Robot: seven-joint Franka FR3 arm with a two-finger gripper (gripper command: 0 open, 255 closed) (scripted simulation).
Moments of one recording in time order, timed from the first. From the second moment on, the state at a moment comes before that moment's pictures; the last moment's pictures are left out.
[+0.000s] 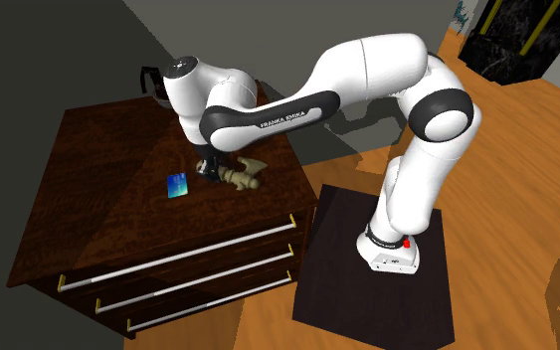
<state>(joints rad) 0.06 -0.05 0.19 -1.87 -0.10 1.78 0.32</state>
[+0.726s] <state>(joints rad) 0.06 -0.05 0.19 -1.79 -0.10 1.70 0.32</state>
